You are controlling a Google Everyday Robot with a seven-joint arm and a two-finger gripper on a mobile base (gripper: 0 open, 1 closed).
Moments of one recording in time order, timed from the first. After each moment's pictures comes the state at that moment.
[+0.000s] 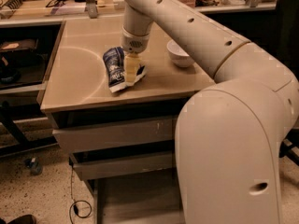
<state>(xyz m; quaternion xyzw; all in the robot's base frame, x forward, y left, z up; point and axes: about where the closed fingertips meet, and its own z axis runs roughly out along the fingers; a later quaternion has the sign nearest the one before) 0.708 0.058 0.830 -0.73 0.67 0.03 0.15</state>
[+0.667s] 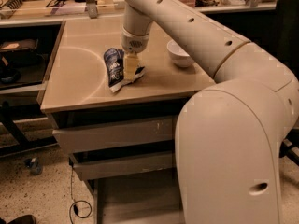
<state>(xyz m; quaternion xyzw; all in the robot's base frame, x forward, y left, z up) 0.708 0.058 0.830 -0.73 0.67 0.03 0.15</state>
